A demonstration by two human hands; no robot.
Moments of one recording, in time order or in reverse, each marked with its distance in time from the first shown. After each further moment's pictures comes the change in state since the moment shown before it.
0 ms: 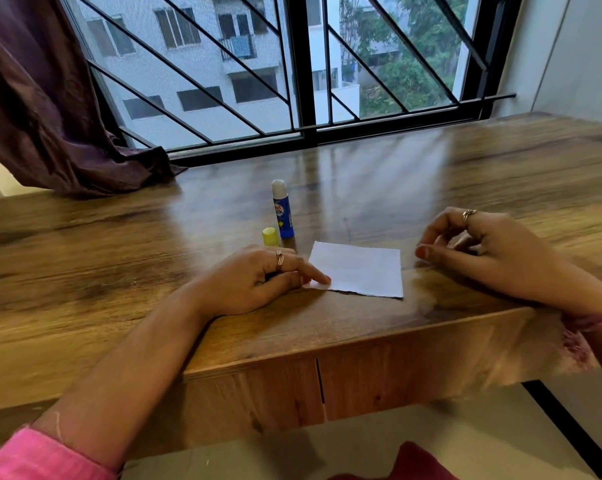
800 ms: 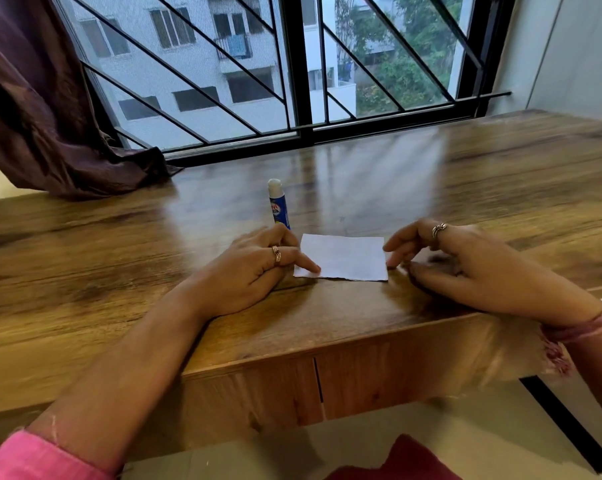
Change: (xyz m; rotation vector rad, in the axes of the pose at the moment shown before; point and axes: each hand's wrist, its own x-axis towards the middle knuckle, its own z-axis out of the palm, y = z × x) left_hand -0.001 0.007 -0.002 0.110 0.078 -0.083; right_hand -0.003 -0.027 0.010 -0.076 -0.151 -0.062
